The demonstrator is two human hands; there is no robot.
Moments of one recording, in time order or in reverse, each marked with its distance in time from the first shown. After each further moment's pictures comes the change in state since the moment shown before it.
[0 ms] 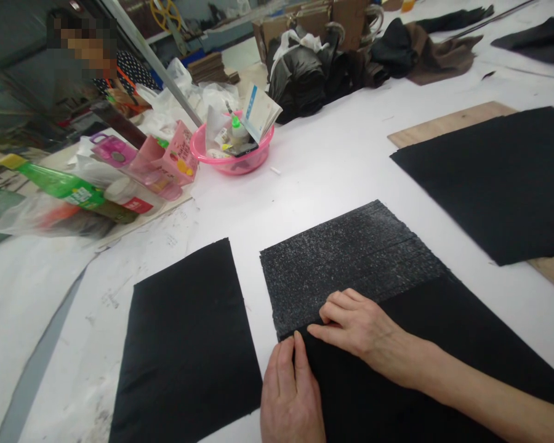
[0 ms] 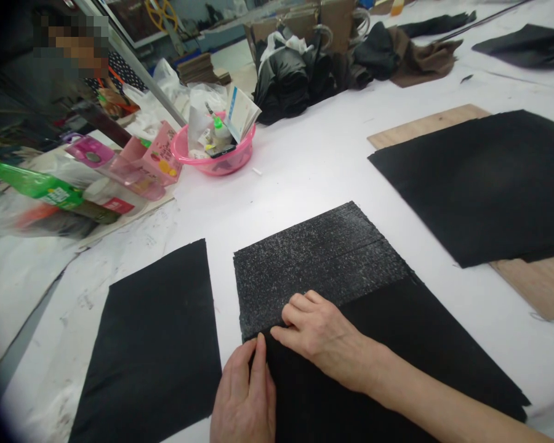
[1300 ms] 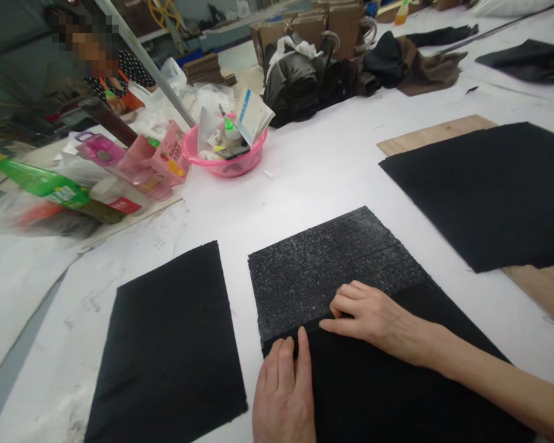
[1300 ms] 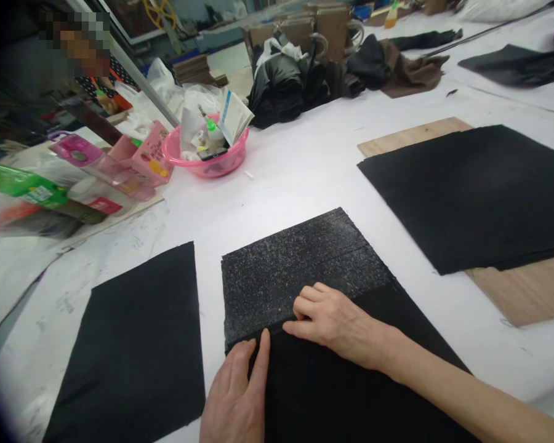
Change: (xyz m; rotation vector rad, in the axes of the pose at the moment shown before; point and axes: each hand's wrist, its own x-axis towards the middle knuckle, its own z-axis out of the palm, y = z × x) left_hand 0.021 0.015 -0.011 0.039 -0.118 0.099; right_hand -0.022 0.038 -0.038 0.008 -0.114 -0.068
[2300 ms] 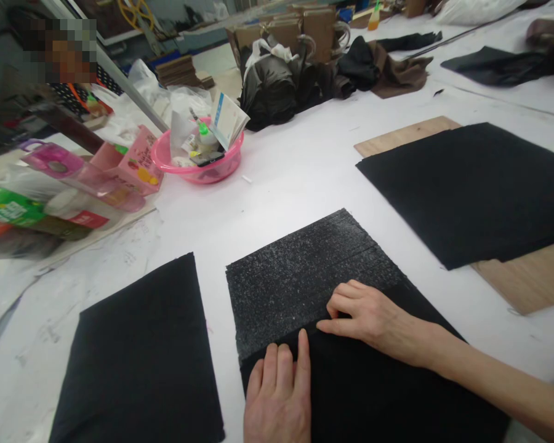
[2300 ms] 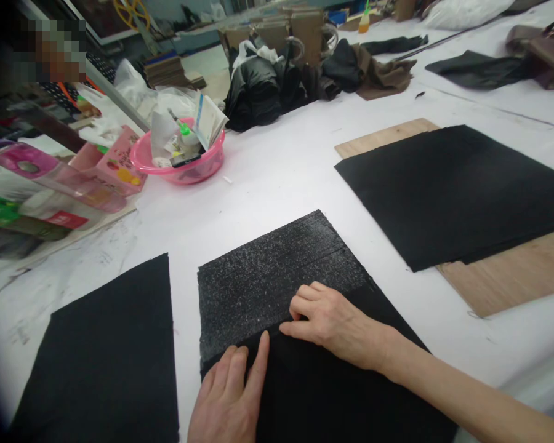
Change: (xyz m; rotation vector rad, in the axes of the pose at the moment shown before) left_hand 0.026 0.008 -0.002 0.051 -0.072 0.124; right_hand -0.023 0.013 -0.010 0.031 0.045 0.075
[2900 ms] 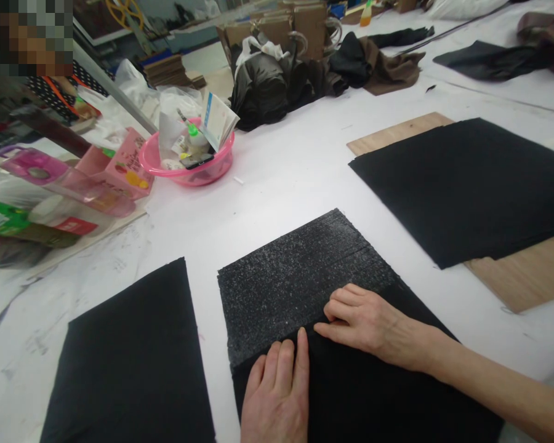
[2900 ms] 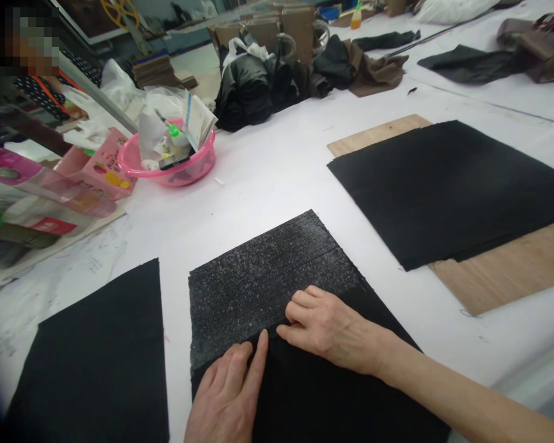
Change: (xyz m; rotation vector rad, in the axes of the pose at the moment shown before) left_hand 0.014 -0.004 0.003 -0.041 0.016 0.126; right_hand -0.006 0.000 -0.002 -0.114 0.025 -0.050
